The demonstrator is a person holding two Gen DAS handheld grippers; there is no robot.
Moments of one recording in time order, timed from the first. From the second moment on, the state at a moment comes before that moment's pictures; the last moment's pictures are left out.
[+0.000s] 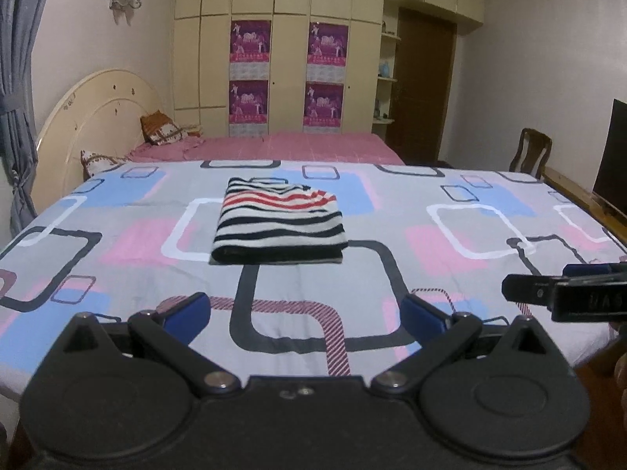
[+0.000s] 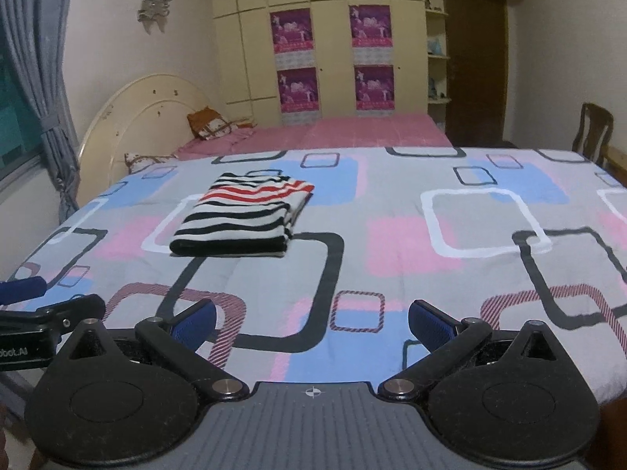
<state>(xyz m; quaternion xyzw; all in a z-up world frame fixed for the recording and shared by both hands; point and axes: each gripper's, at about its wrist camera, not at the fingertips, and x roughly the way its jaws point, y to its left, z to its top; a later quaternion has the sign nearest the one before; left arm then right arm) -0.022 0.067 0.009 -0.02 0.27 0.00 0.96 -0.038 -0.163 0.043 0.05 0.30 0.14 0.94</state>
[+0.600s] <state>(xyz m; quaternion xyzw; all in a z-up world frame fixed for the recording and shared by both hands) -0.018 0.063 0.018 -0.01 0.25 -0.01 0.97 -0.034 -0.164 0.048 0.04 0.29 0.15 0.94</state>
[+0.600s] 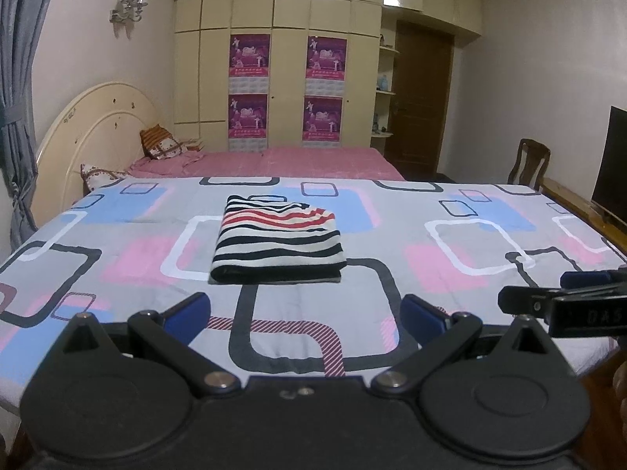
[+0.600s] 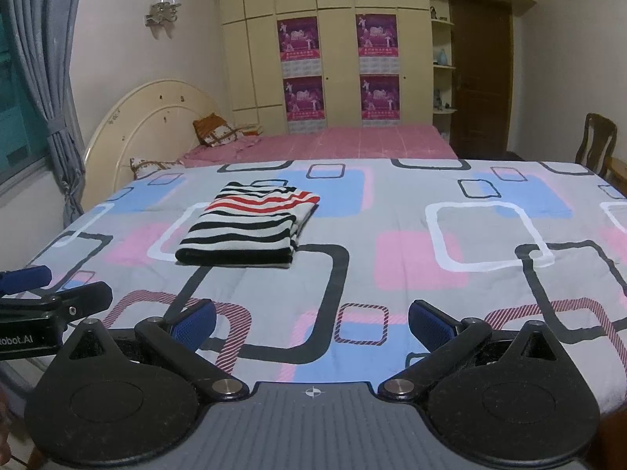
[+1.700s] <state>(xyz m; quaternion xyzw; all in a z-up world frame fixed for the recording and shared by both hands) -0.019 0.070 0.018 -0.01 0.25 -0.01 0.97 -0.033 -0.160 0.049 0.04 0.28 0.15 0.95</state>
